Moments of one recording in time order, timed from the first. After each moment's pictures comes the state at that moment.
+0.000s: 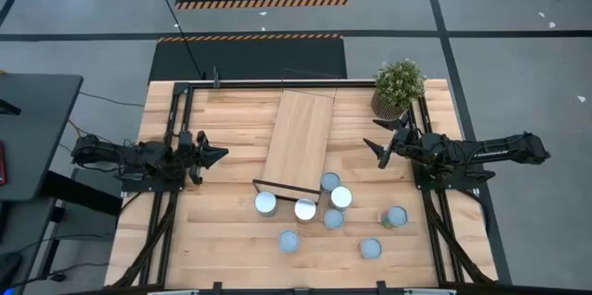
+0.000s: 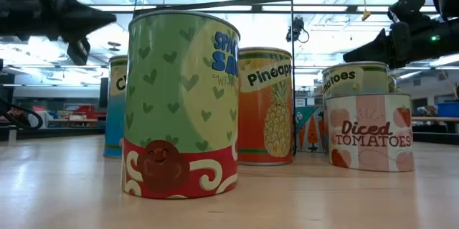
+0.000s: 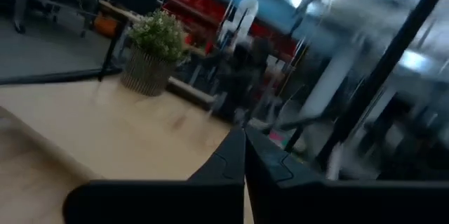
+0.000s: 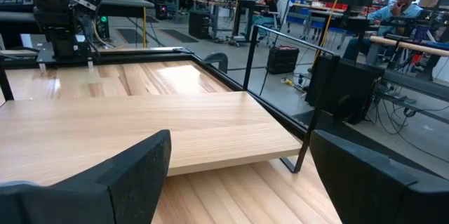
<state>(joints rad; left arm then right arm) -0.22 0.01 0.01 0.16 -0.42 -0.49 0.02 0.25 0.01 0.17 0.57 -0.07</state>
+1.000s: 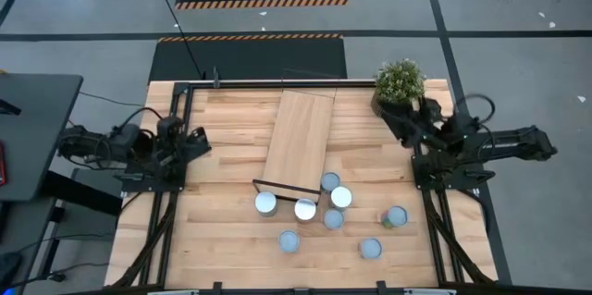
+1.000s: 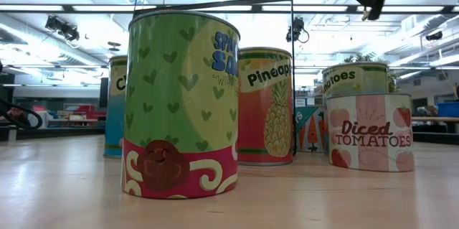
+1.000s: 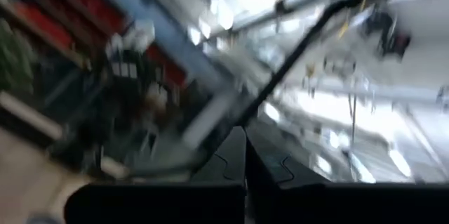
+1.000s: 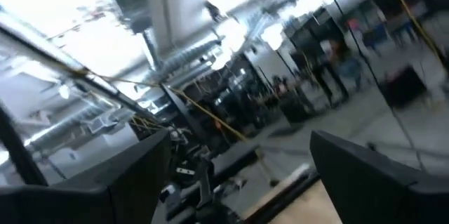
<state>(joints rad) -0.22 0.31 0.37 0.33 -0.10 -0.73 0.00 0.44 0.34 0.49 0.39 0.48</state>
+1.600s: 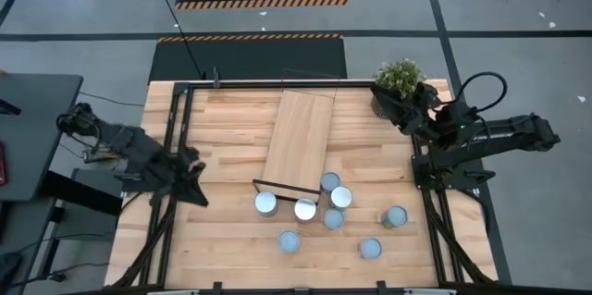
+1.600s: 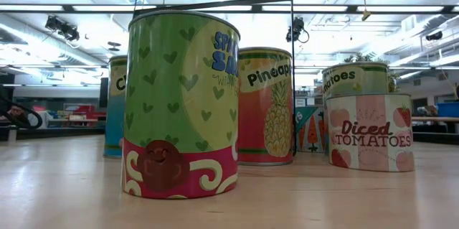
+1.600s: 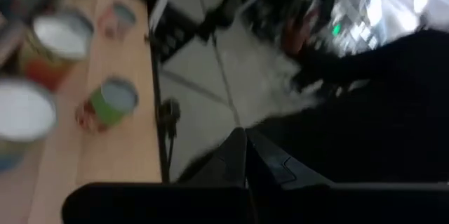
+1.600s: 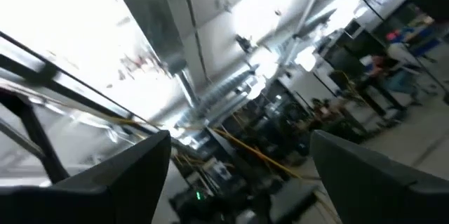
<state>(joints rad) -0.50 0.61 0.72 -0.33 0.15 -0.86 0.00 0.77 0.56 0.82 0.34 0.53</state>
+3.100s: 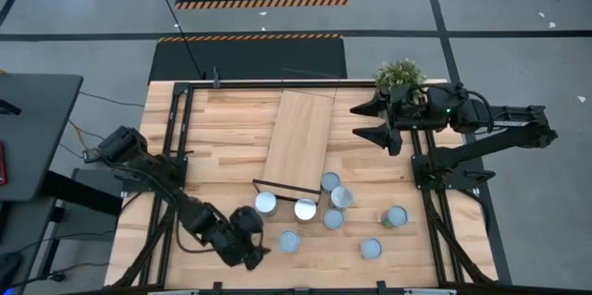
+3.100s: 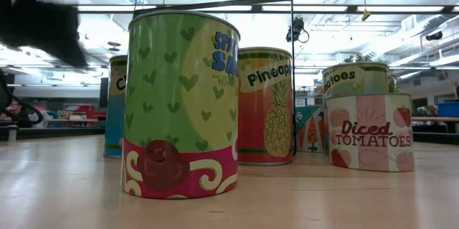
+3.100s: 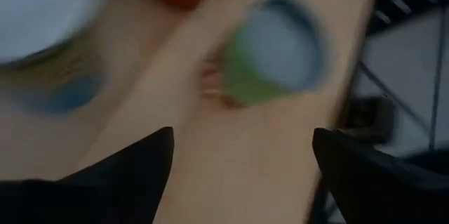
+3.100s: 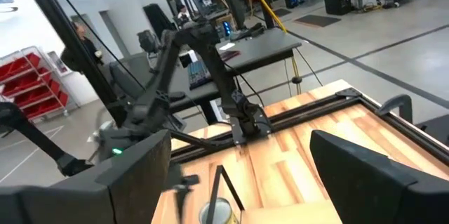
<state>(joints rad) -0.73 1.66 1.04 -0.26 -0.41 -1.17 0.02 0.87 1.04 -0.23 0.03 0.35</state>
